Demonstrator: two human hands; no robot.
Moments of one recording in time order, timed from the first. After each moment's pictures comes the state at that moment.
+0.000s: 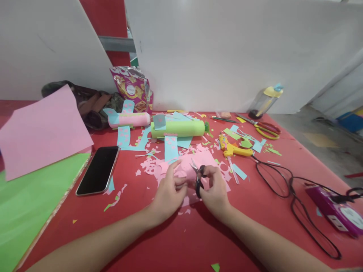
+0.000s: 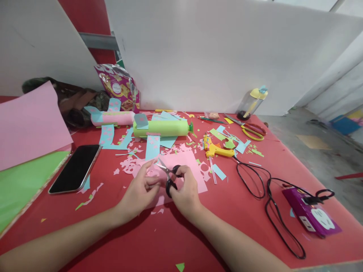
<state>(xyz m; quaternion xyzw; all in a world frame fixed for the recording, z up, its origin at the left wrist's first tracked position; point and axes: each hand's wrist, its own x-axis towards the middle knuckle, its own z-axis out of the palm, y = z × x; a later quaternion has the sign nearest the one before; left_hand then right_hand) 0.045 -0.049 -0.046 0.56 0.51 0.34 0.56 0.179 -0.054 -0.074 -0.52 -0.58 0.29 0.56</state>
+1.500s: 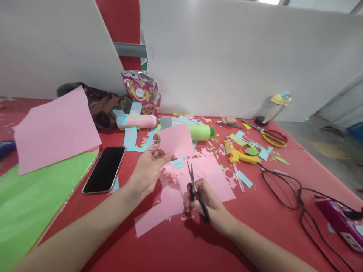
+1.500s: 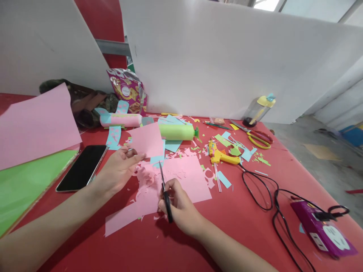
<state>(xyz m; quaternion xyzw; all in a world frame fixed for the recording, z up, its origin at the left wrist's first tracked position) 0.010 0.001 -0.016 0.31 0.45 0.56 0.62 0.170 -0.070 -0.052 -0.36 -0.46 0.71 0.39</state>
